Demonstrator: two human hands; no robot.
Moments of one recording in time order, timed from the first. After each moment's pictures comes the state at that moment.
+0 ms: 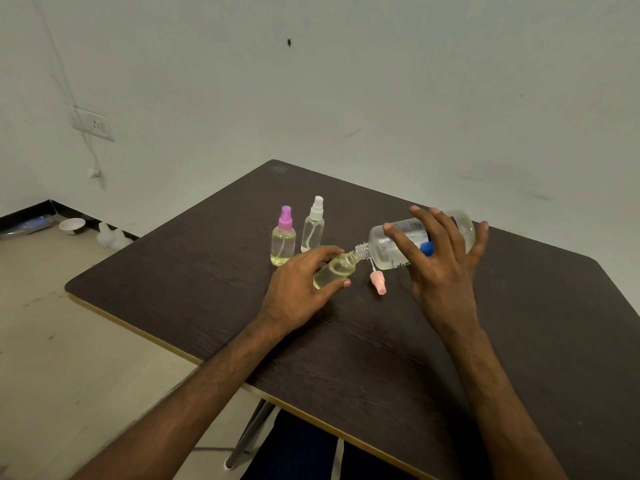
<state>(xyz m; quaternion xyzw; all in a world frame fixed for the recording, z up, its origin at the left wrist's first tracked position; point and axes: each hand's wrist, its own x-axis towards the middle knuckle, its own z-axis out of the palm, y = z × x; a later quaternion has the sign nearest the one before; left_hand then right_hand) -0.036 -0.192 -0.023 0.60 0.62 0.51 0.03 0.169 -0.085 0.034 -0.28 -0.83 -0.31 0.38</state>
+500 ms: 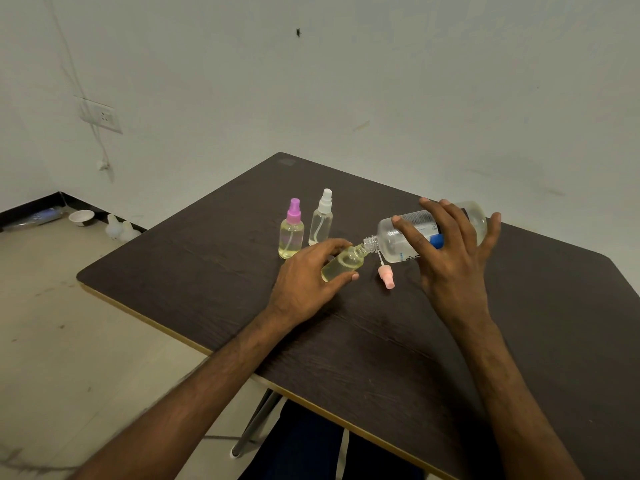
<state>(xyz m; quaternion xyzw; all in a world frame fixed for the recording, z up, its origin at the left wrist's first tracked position) -0.035 -0.193 -0.022 0.60 0.62 0.51 0.03 0.169 -0.084 0.036 -0.27 -0.83 -0.32 0.37</state>
